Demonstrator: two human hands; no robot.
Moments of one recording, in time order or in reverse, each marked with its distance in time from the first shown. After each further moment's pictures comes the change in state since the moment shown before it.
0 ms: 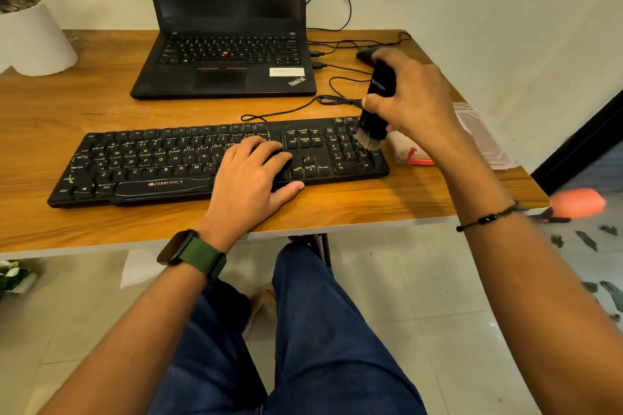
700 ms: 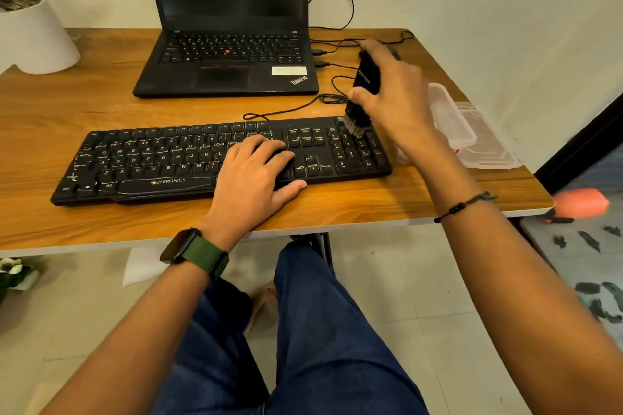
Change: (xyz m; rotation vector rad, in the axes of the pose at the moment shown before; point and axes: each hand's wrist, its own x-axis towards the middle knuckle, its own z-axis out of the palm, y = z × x) left_hand 0.000 0.000 0.000 -0.006 -0.012 -0.004; right_hand 0.002 -0.016 0.014 0.062 0.056 -0.005
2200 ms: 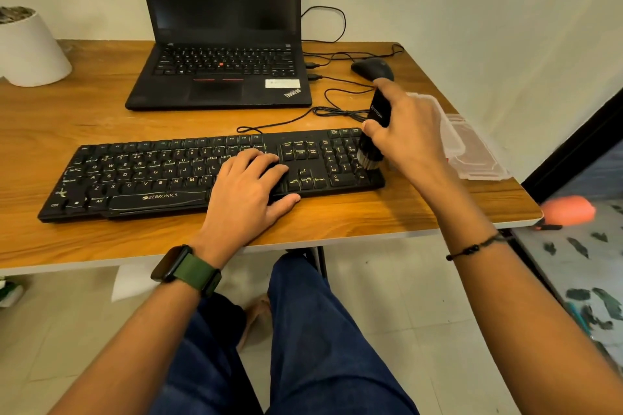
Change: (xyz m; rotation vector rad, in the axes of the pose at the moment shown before) left_hand 0.001 -0.001 0.002 0.004 0.002 -0.005; right_hand -0.014 0.024 0.001 -0.096 0.019 0.046
